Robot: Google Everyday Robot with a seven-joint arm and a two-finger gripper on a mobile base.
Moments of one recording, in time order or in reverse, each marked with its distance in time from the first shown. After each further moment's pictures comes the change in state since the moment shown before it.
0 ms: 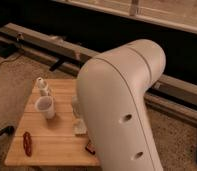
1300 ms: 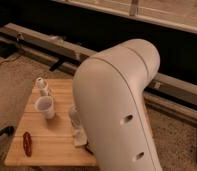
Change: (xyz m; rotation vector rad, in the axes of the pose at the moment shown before) arm 0.053 0.032 0.009 -0.021 0.078 -0.102
